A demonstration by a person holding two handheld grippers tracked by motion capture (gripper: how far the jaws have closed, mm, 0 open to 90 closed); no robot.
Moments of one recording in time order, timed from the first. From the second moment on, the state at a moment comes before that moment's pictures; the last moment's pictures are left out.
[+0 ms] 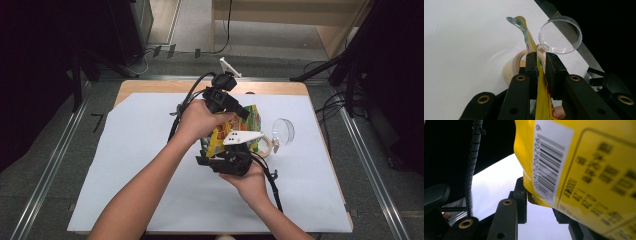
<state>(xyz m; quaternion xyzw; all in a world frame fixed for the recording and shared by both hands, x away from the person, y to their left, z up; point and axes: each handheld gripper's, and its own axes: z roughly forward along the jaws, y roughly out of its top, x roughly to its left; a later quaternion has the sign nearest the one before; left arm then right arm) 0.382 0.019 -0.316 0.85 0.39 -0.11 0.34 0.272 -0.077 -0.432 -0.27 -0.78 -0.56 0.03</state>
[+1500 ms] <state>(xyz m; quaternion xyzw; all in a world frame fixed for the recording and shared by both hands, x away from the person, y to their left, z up) 0.387 0.014 -0.316 0.85 0.39 -0.12 0.33 0.272 -0.081 -0.432 -0.28 -0.78 -0.56 0.03</state>
